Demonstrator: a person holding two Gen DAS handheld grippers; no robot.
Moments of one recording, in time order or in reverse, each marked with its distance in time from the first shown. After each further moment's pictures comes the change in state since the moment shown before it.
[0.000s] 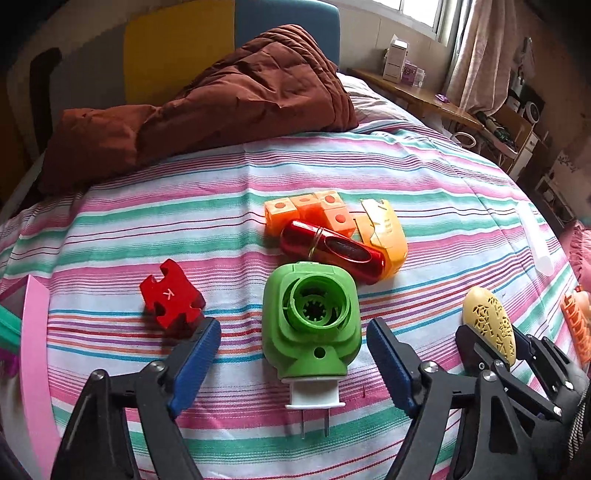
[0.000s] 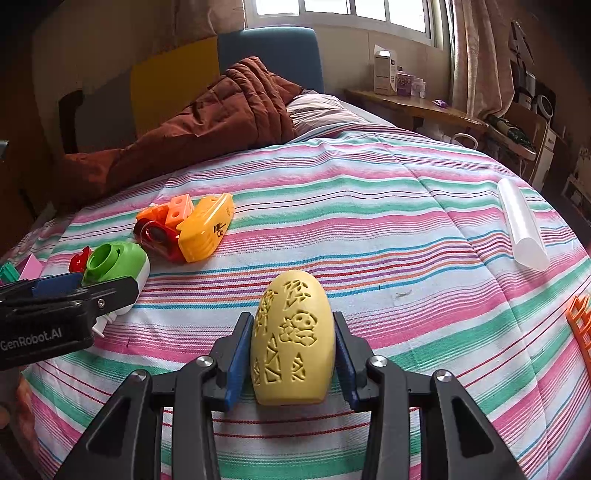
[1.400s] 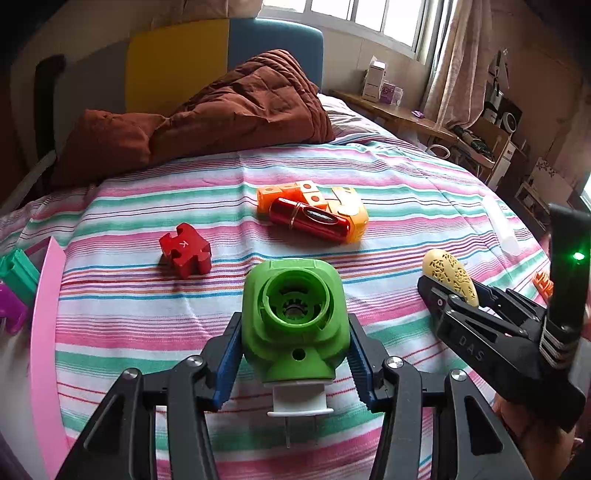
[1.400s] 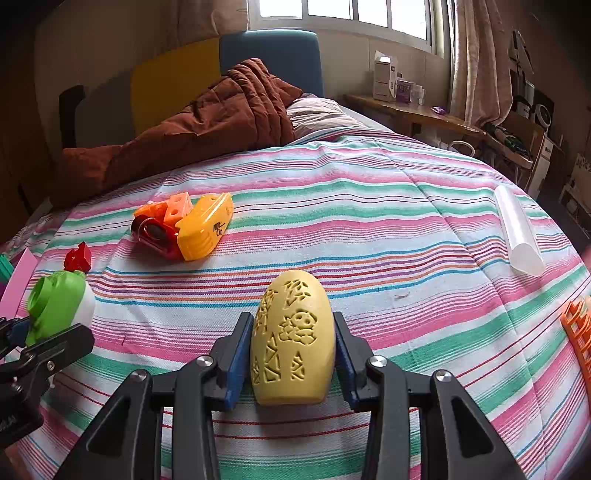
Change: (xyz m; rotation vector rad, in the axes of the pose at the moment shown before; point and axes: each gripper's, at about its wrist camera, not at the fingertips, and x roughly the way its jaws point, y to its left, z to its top) left arm -0.050 0.004 -0.051 0.021 -0.100 -0.063; right arm 0.002 0.005 -0.002 -0.024 -0.015 -0.034
